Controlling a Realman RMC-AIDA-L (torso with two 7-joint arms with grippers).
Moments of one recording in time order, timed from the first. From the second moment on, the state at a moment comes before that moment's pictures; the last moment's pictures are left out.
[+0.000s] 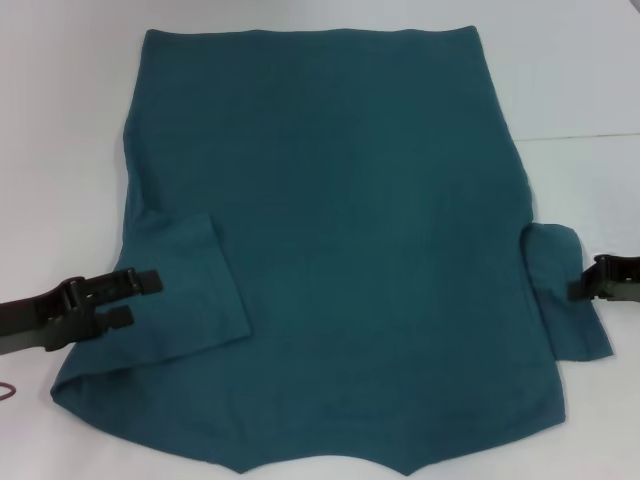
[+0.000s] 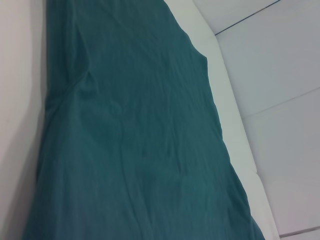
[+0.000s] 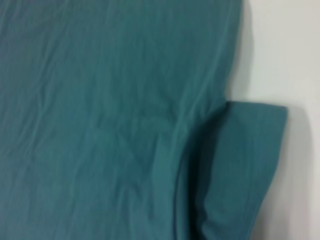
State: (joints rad) left arm -0.54 -2.08 0.40 0.75 2.24 1.53 -2.35; right arm 0.64 1.89 -0.71 -0.61 -2.45 -1.21 2.54
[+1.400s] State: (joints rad) left arm -0.52 -2.08 0.38 0.75 2.24 1.53 -2.35; right arm 0.66 1.83 -0.70 -0.70 -2.59 -1.21 2.67
